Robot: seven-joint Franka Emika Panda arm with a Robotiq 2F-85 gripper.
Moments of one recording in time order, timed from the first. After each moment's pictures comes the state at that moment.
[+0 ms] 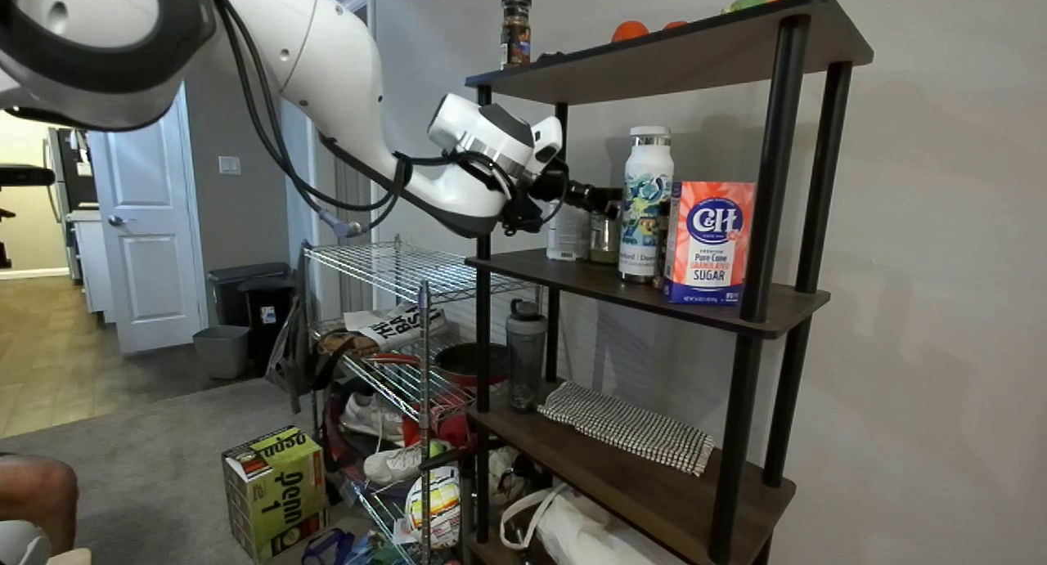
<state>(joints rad) 0.27 0.45 -0.30 -1.46 -1.07 2.91 1.35</state>
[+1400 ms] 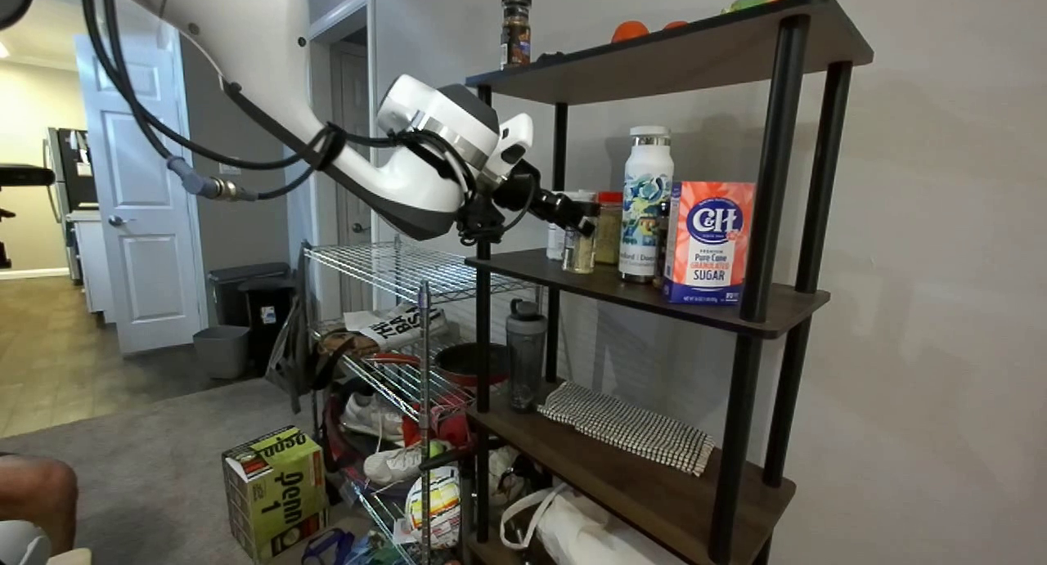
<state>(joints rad) 0.30 0.14 -0.35 -1.88 -1.23 2.95 1.42</state>
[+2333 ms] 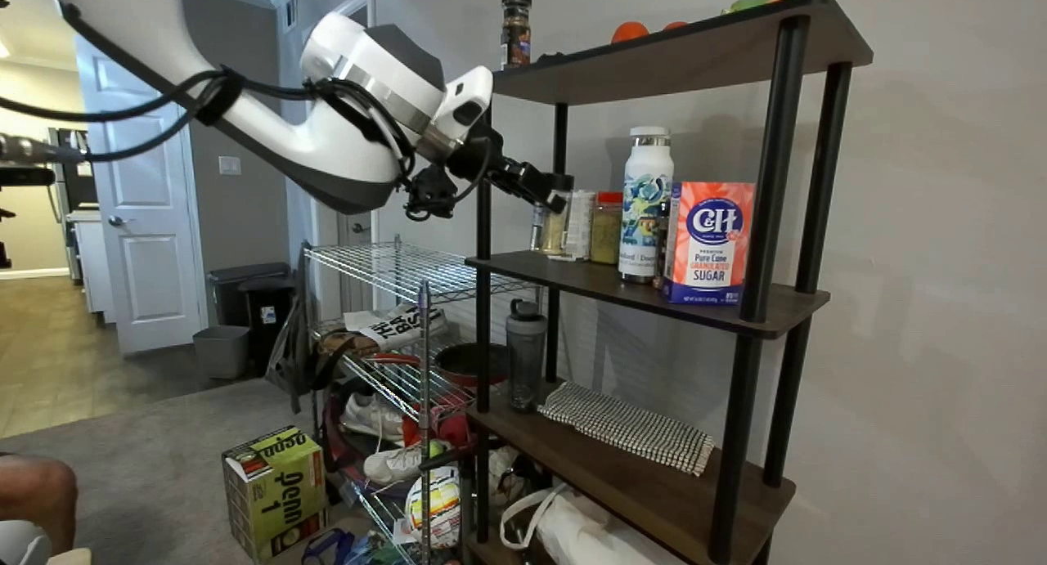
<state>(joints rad) 0.31 -0.17 -0.36 -2.15 -1.26 2.95 1.38</state>
